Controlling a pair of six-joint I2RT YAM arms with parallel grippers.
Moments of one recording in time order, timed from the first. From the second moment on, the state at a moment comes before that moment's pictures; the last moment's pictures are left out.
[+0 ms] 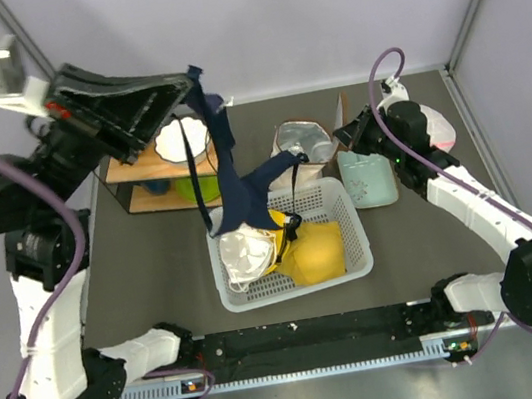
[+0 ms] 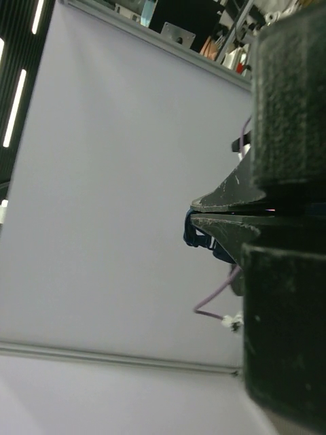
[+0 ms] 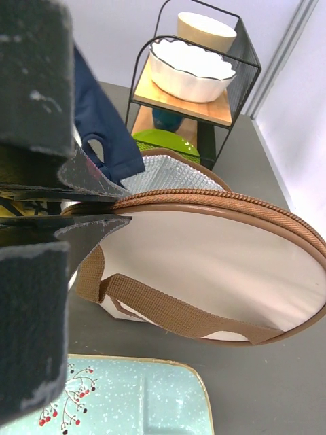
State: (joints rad) left arm -0.44 1.20 2.03 -0.09 0.65 -0.79; right arm 0.32 1.24 0.94 0.04 -0.13 0.68
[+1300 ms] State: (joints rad) left arm -0.80 1.43 1.09 -0.34 0.62 -0.54; right arm 0.32 1.29 1.12 -0.03 -0.13 0.65
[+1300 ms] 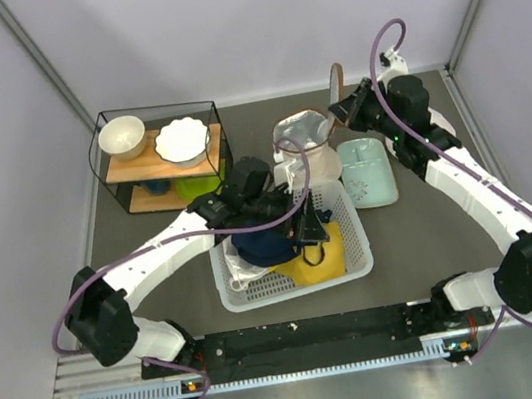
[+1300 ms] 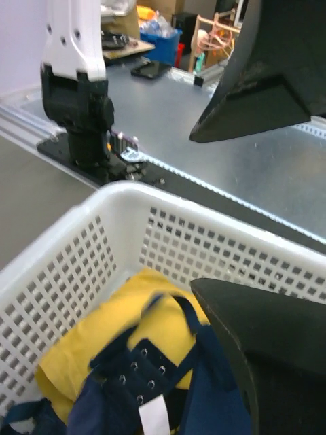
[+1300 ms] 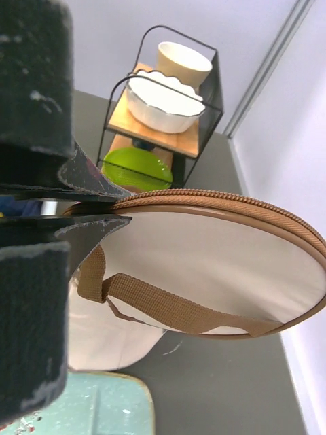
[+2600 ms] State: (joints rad) left arm -0.39 1.09 1.25 -0.51 0.49 -0.46; right arm 0.27 1.39 1.39 -0.44 0.25 0.51
